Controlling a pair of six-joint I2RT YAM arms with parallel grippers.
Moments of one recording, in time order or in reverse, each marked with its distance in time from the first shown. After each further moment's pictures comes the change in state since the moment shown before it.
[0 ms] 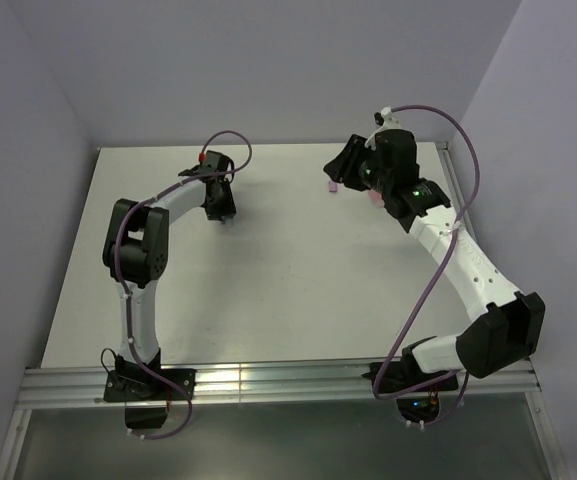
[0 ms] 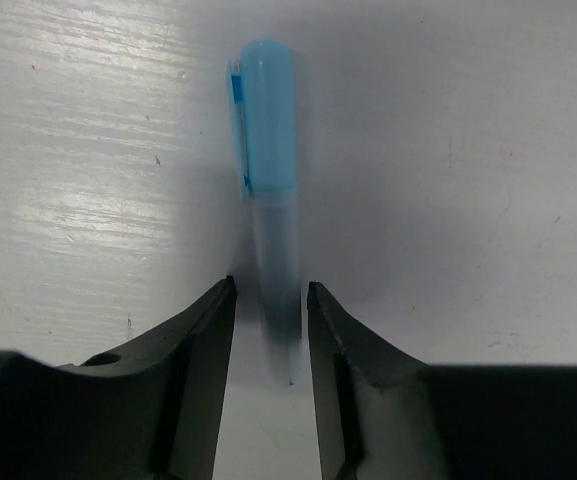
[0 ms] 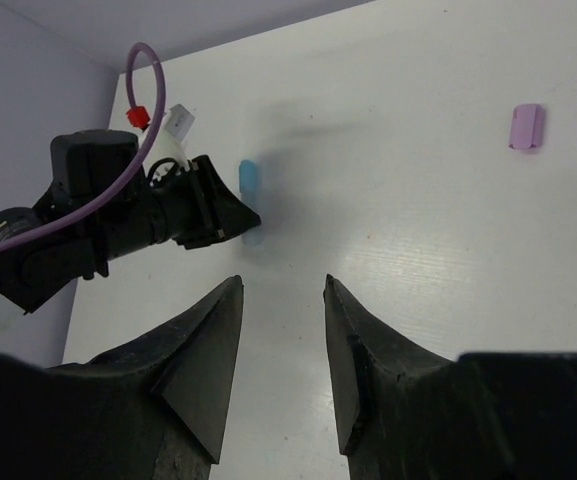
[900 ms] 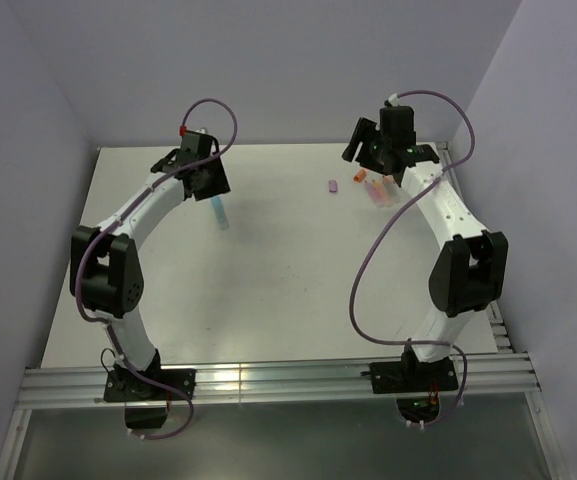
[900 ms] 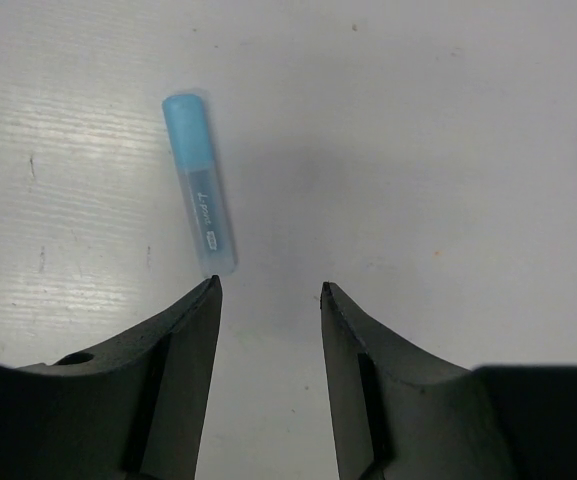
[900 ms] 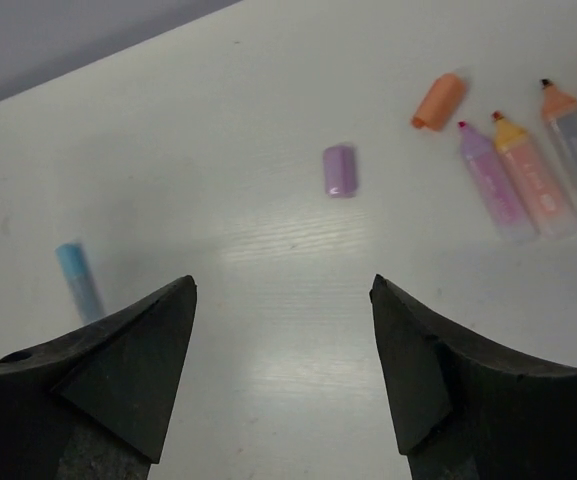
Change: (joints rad) left arm 0.002 -0.296 -0.031 -0.038 -0.002 -0.009; right arm -0.166 0.361 0.264 -0.132 0.077 -0.089
